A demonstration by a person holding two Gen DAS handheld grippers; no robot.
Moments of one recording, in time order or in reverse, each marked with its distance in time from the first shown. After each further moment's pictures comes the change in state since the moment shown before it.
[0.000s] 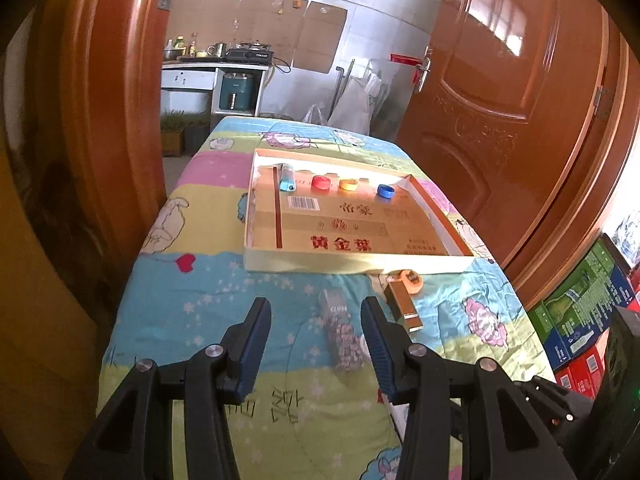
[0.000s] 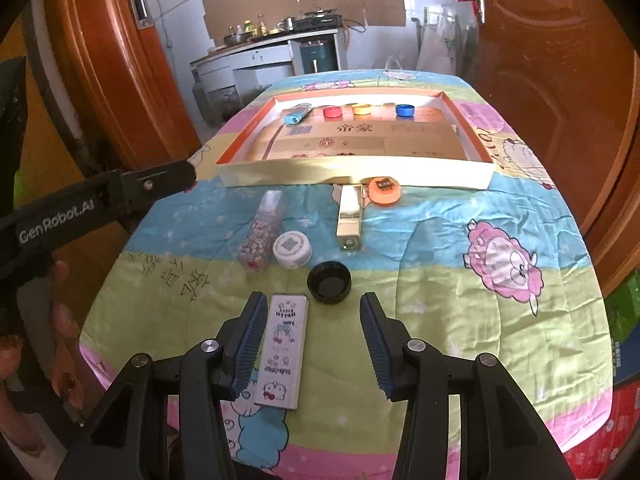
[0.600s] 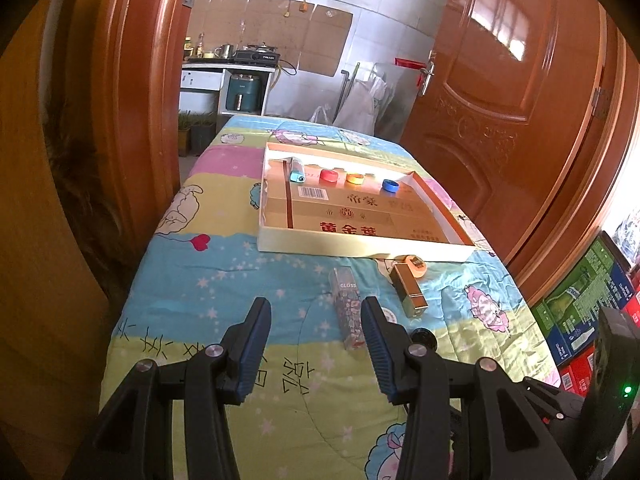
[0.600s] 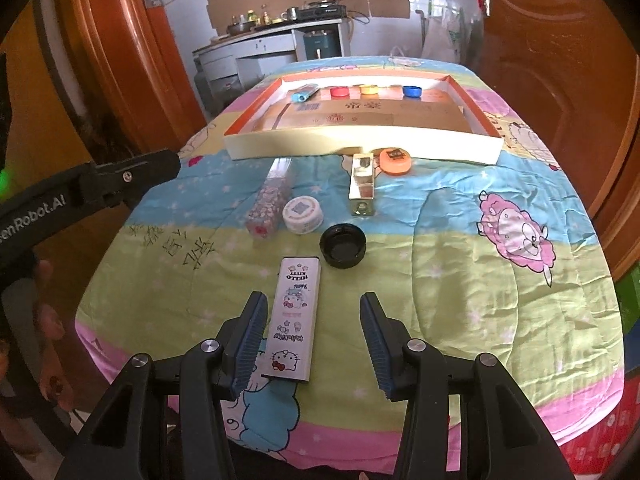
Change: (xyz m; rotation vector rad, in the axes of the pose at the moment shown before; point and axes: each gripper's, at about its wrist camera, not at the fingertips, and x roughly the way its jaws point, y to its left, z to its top) left arm -0.011 0.005 -0.019 -0.010 -0.013 0.011; right arm 0.008 0.008 -0.019 -0.014 0.040 0.002
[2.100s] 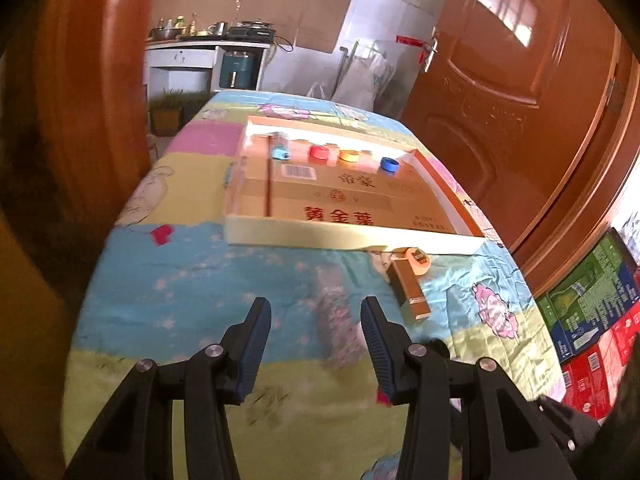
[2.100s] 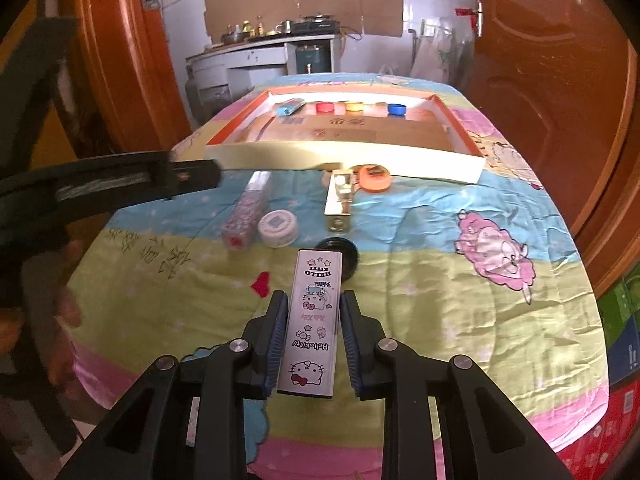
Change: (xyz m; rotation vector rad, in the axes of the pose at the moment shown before) left arm 0.056 -0.019 0.012 0.007 0.091 0.005; right arm 0.002 -0.010 0.002 -0.035 -0.071 -0.077
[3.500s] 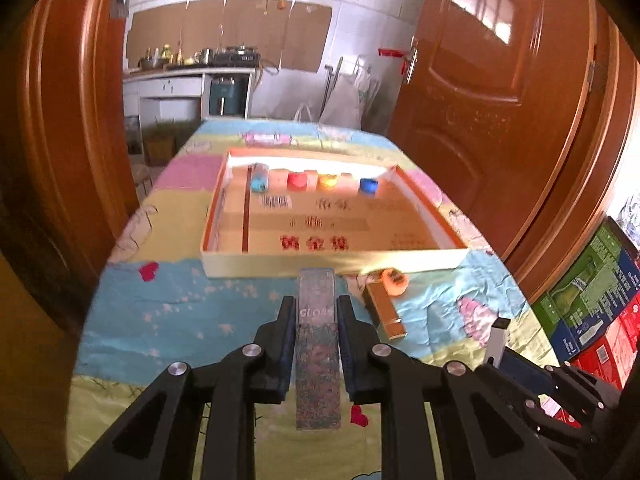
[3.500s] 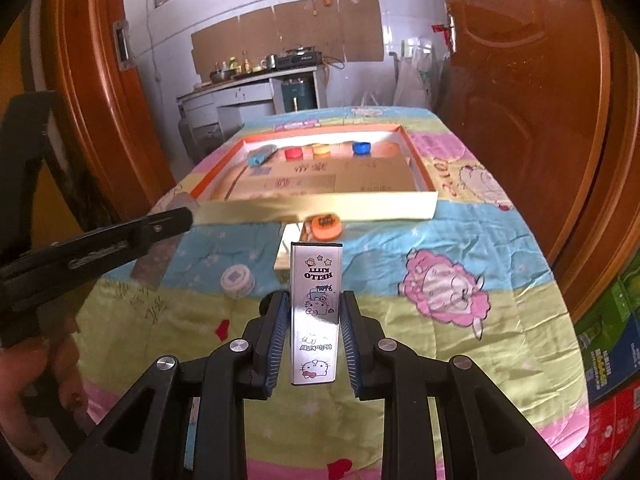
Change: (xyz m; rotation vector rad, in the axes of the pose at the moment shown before) left arm -0.023 -0.025 0.007 0.065 -0.090 0.001; right arm -0.028 -0.043 0.017 0.076 -0.127 0.010
